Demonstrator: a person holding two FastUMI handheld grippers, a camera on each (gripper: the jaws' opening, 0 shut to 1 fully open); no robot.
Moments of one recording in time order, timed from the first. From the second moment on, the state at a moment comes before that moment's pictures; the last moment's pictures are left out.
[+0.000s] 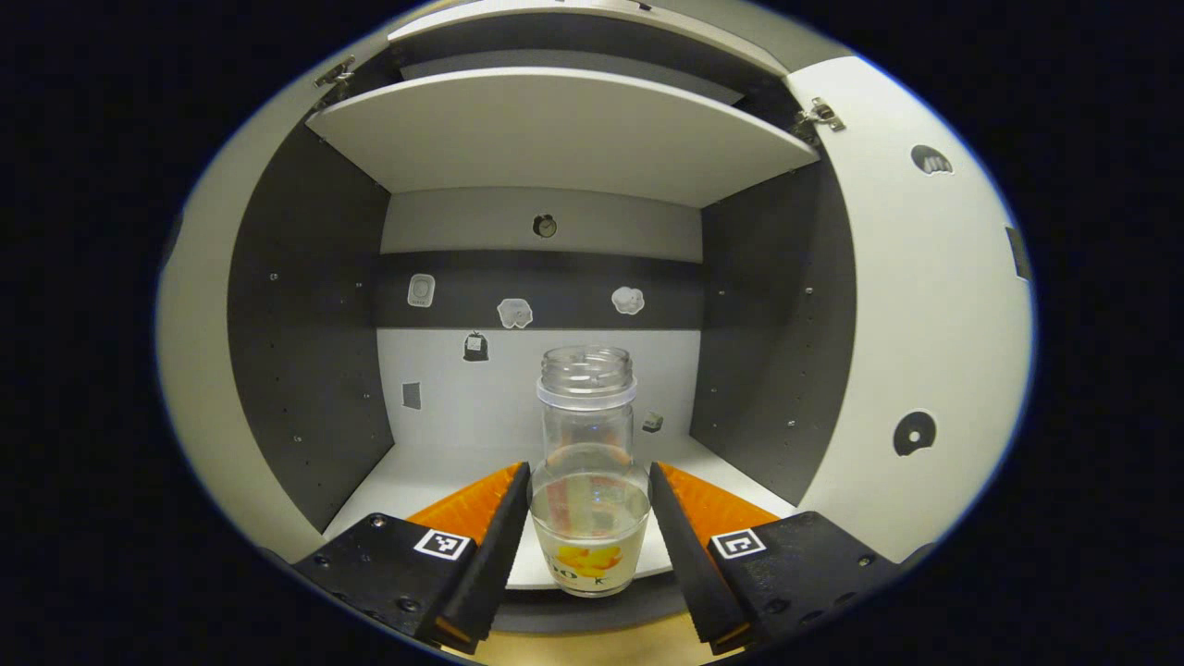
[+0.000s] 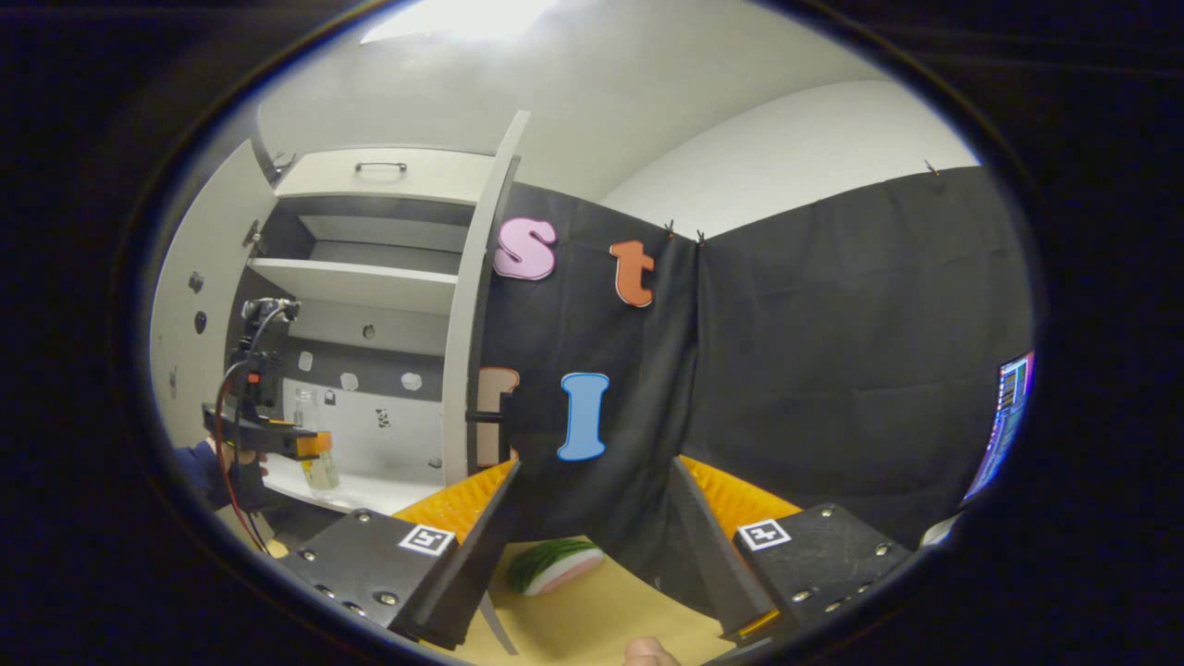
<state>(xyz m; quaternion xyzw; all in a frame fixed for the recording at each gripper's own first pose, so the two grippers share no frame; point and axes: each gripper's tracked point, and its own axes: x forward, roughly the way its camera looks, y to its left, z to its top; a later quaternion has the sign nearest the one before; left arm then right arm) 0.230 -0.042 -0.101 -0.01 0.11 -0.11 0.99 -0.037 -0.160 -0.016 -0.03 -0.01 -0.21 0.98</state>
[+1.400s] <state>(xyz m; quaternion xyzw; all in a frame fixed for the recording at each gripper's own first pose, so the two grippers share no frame) -0.041 -0.050 -0.341 -0.07 0.29 -0.19 0.94 -0.034 -0.139 -0.002 -0.02 -0.02 -0.13 0.99</state>
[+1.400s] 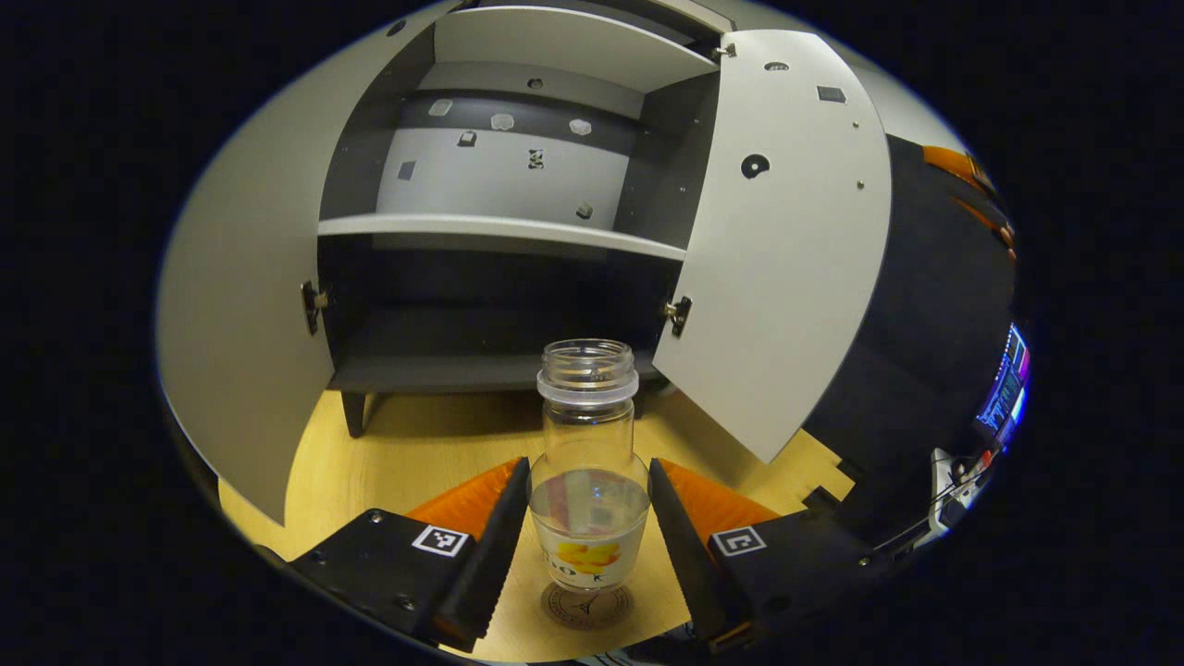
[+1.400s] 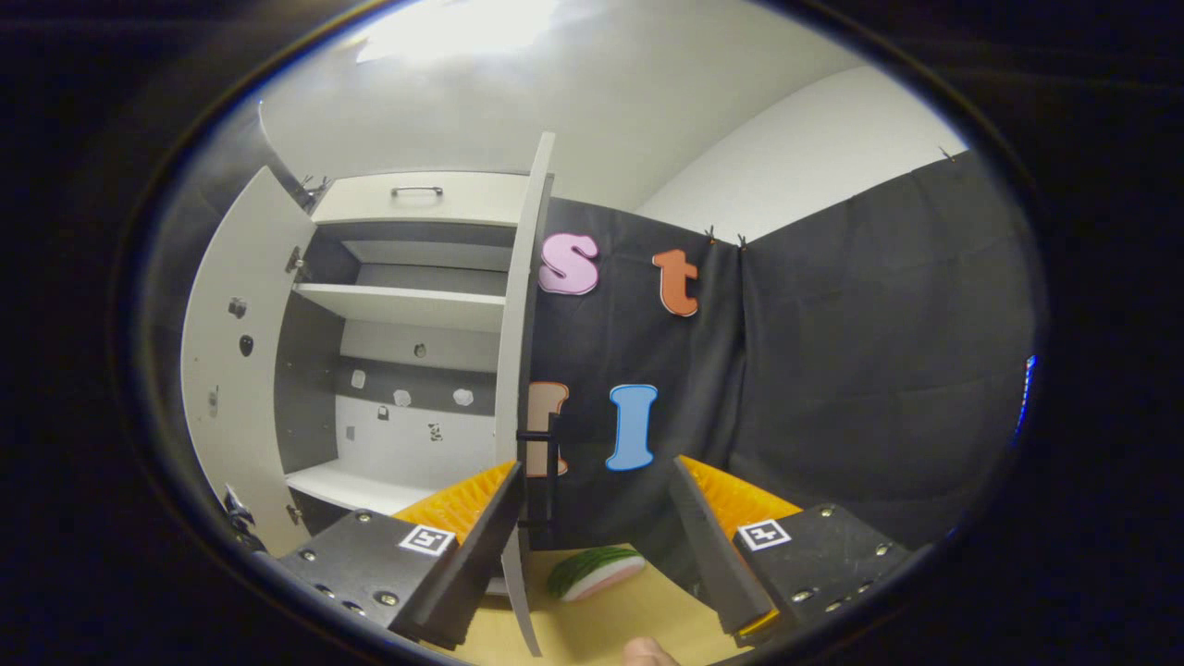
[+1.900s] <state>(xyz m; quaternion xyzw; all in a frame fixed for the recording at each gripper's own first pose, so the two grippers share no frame) -0.071 -0.057 -0.404 -0.08 0.33 -0.18 0.92 -0.040 -0.152 -0.004 -0.02 -0.01 -0.14 0.99</state>
